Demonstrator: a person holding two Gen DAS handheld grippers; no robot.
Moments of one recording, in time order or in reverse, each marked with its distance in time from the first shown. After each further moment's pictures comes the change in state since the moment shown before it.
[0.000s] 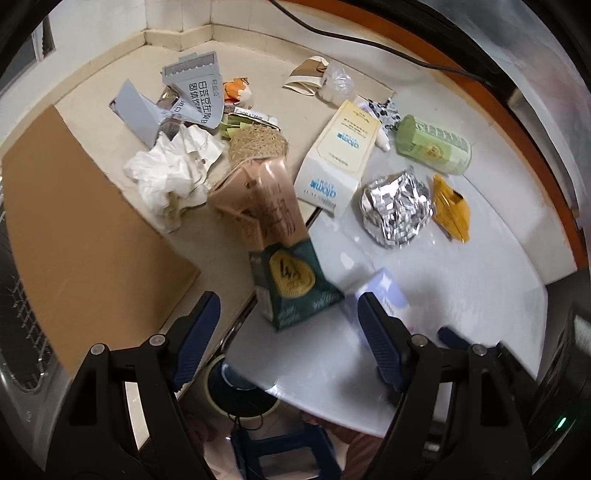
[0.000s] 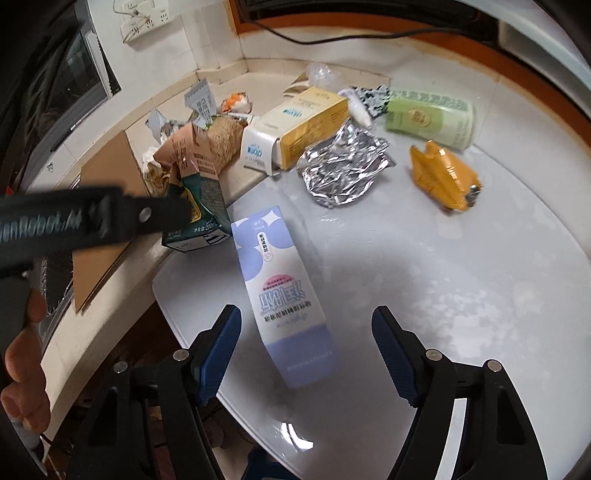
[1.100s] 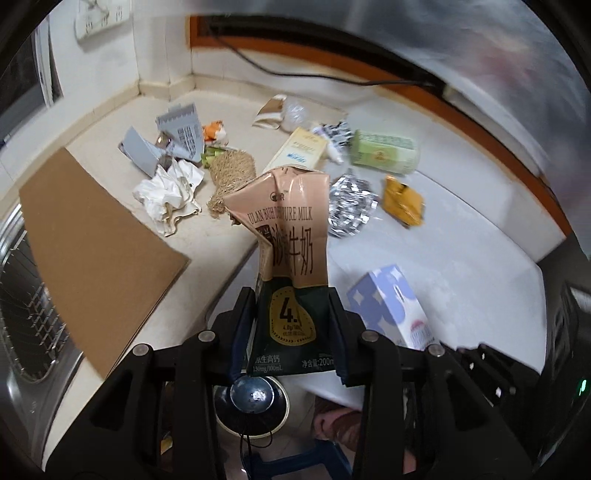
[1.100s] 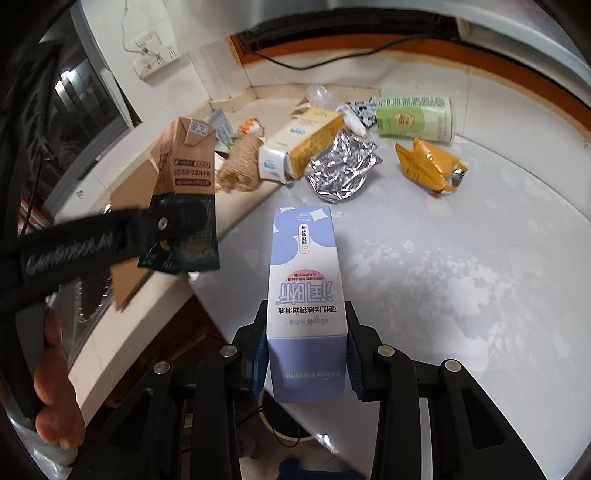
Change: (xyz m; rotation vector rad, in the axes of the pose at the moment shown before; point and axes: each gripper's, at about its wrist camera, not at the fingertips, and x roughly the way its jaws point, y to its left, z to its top) left arm -0.073 -0.040 -0.060 0.130 -0.173 0.013; right arm -0.062 -0.011 -0.049 0.082 -0.110 0.125
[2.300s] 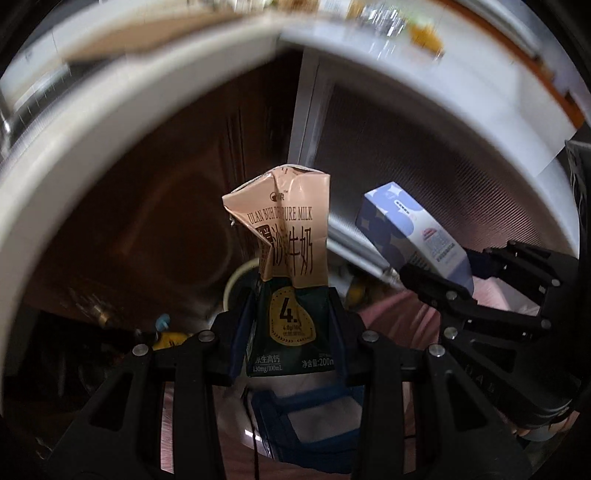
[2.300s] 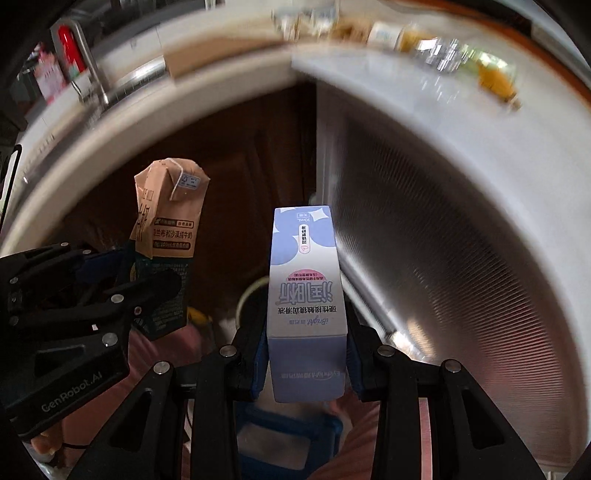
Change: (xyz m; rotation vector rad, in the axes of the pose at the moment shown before) left arm 0.007 0.066 -0.298 -0.057 0.164 0.050; right arm 0.029 0.078 -0.220 -0.316 0.200 -0.093
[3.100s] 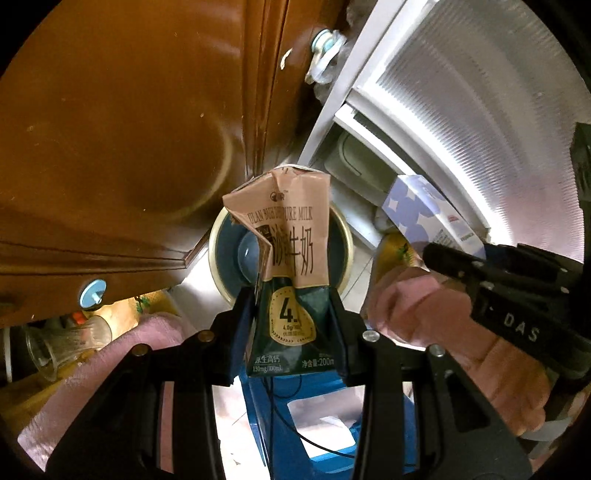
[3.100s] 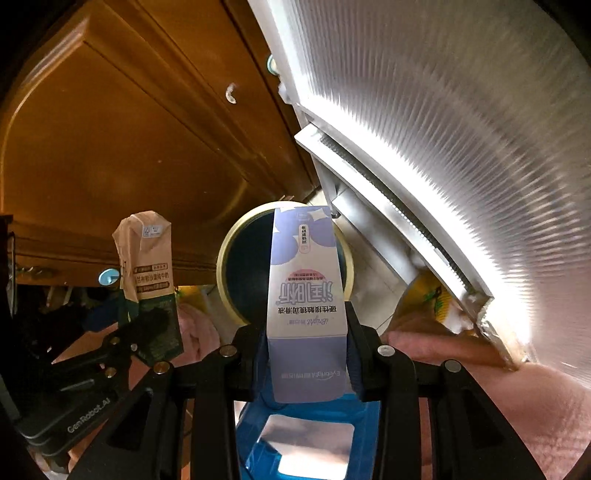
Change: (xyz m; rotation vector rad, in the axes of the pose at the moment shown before) left arm 0.226 0.053 -0.021 -0.115 0.286 -0.017; right arm 0.231 -0.030 -0.031 0.217 0.317 0.107
